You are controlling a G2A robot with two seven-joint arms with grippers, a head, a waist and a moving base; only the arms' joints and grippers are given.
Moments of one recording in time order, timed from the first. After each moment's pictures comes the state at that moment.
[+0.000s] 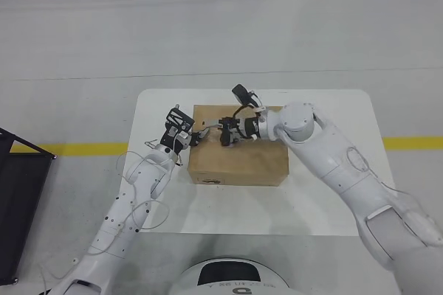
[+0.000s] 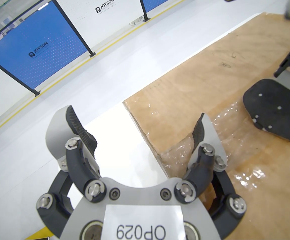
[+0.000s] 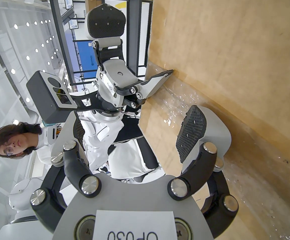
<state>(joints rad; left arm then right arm) 1.28 -1.31 -1.18 -1.44 1.62 -0.14 0.01 -0.70 -1.21 0.73 -1.15 0.34 0.13 0.95</state>
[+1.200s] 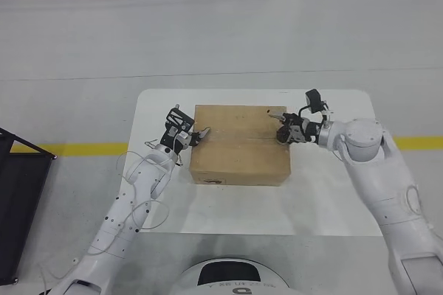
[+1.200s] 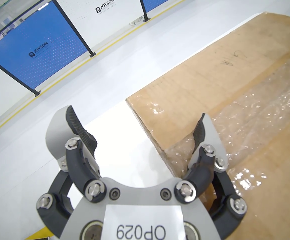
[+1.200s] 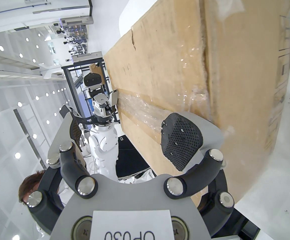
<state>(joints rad) 1.28 -1.31 -1.18 -1.44 1.62 -0.14 0.01 -1.08 -1.03 1.26 -1.43 0.21 0.33 0.92</state>
